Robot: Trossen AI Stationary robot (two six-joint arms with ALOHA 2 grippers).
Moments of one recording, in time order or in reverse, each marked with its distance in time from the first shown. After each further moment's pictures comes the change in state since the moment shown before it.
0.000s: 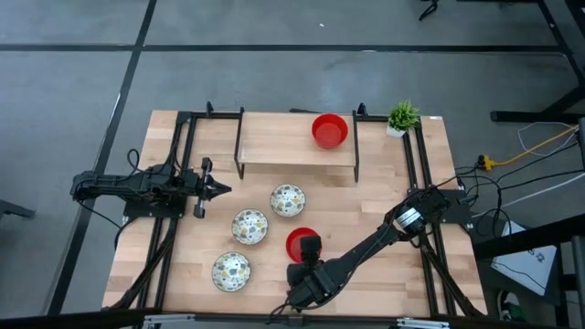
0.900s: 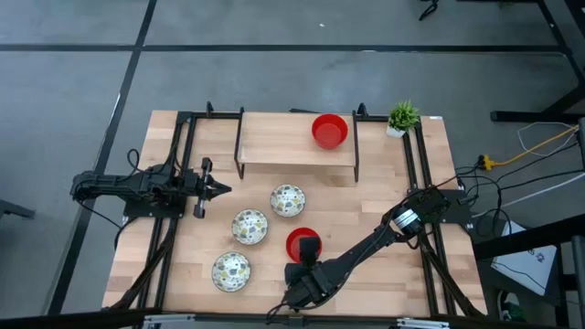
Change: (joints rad) left arm 0.000 0.000 0.000 0.000 0.000 0.000; right arm -0.005 0.028 0.000 0.046 0.003 0.058
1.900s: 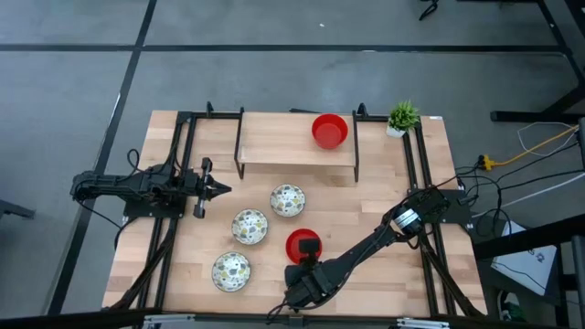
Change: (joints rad) left arm 0.000 0.000 0.000 0.000 0.000 0.000; right arm 0.000 -0.004 0.000 0.012 -0.047 -0.041
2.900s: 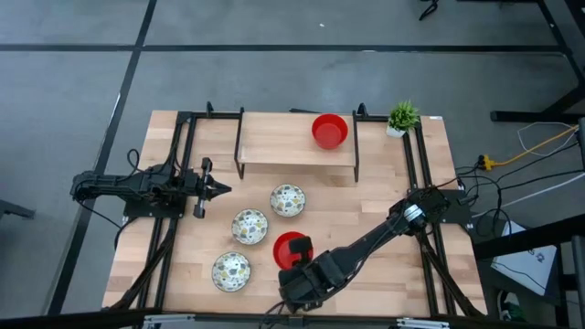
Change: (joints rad) left arm 0.000 0.000 0.000 0.000 -0.001 0.000; right arm -0.022 -0.063 0.304 -0.139 -0.106 -0.175
